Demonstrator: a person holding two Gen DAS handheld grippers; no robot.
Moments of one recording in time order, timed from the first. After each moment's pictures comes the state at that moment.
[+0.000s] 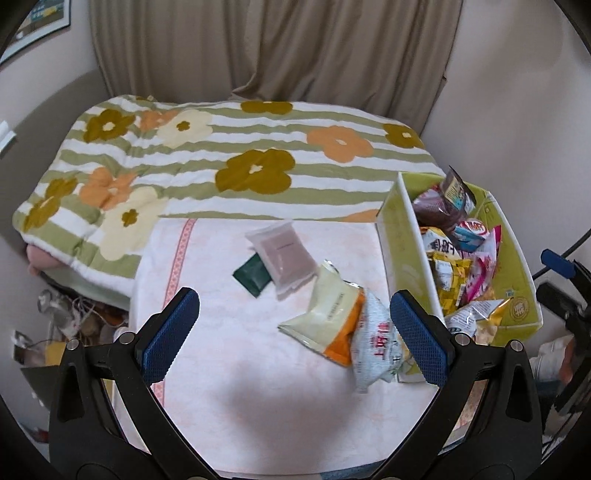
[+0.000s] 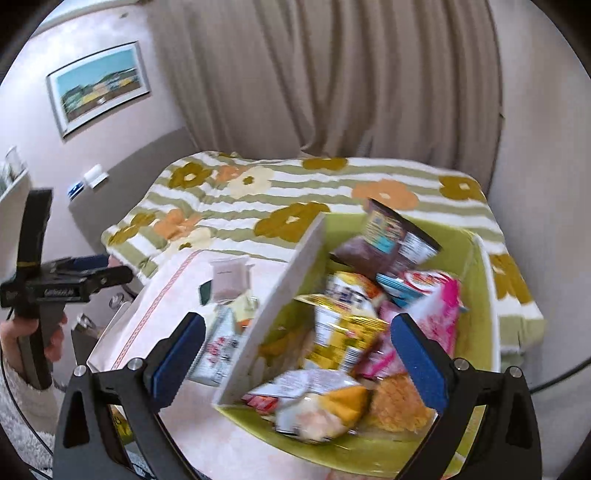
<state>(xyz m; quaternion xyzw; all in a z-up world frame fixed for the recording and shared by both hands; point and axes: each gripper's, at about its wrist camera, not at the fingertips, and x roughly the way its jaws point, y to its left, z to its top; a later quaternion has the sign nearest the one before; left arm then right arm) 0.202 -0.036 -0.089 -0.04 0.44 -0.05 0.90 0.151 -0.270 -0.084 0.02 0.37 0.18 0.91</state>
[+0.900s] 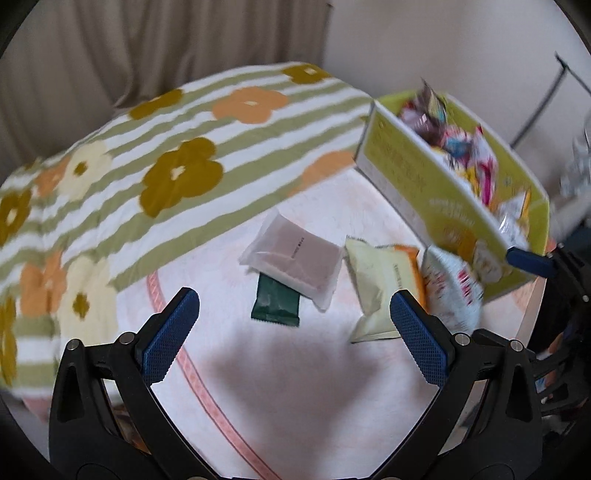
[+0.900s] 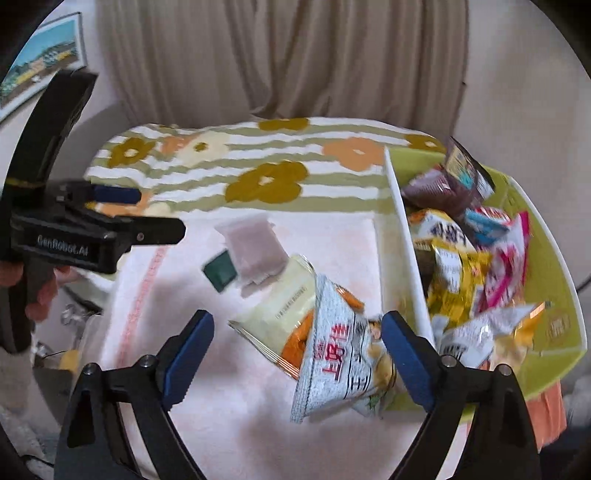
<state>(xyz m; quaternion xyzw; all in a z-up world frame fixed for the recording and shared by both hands) 0.313 0.004 -0.165 0.14 0.47 -0.30 0.82 0.173 -0.094 -0.170 0.02 0.44 -0.01 0.90</state>
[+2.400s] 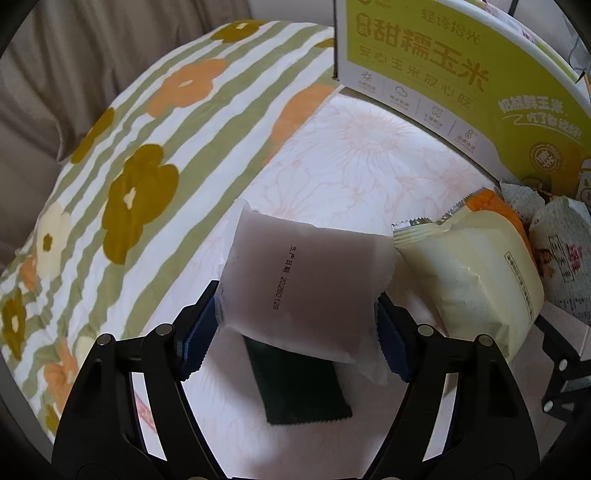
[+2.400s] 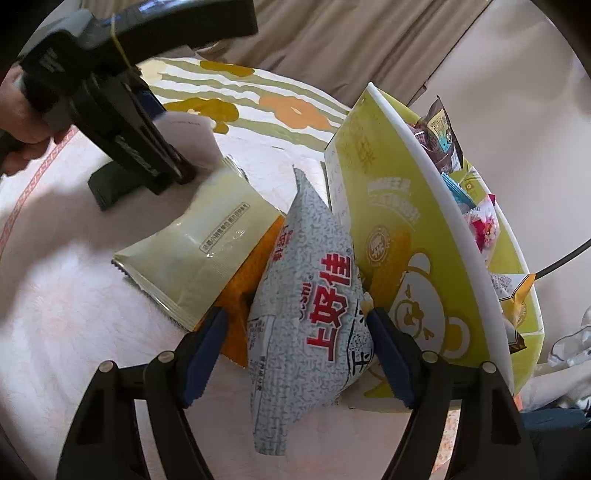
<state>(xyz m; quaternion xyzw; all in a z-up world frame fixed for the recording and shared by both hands) 0.371 -0.072 -0.273 0.30 0.48 -0.34 0.75 0.192 -0.069 -0.260 -0.15 0.49 -0.16 0.84</state>
